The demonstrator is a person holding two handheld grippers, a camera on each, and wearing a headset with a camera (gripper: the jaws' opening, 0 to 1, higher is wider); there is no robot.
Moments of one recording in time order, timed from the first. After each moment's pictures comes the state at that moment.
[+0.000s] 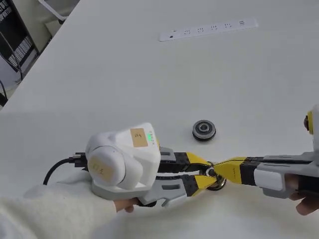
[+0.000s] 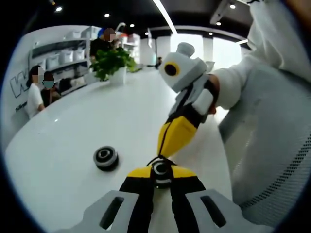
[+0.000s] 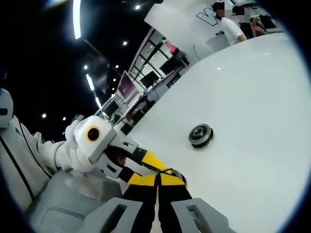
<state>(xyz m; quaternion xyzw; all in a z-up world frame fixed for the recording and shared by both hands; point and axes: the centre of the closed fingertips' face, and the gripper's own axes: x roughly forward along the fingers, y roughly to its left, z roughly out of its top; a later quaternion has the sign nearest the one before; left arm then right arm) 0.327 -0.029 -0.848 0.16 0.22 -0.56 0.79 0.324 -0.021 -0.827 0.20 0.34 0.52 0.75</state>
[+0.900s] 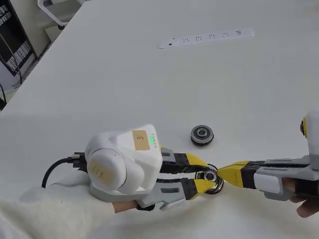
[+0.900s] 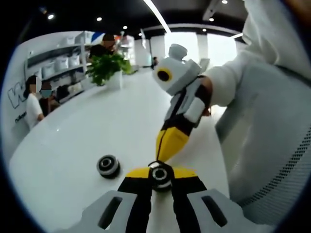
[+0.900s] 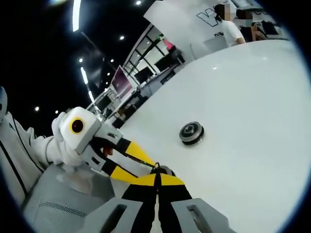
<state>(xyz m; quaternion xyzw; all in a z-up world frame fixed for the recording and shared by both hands) 0.324 -0.029 -0.828 0.18 0.19 -0.57 0.78 0.325 -0.030 -0.836 0.16 0.36 0.50 0.77</state>
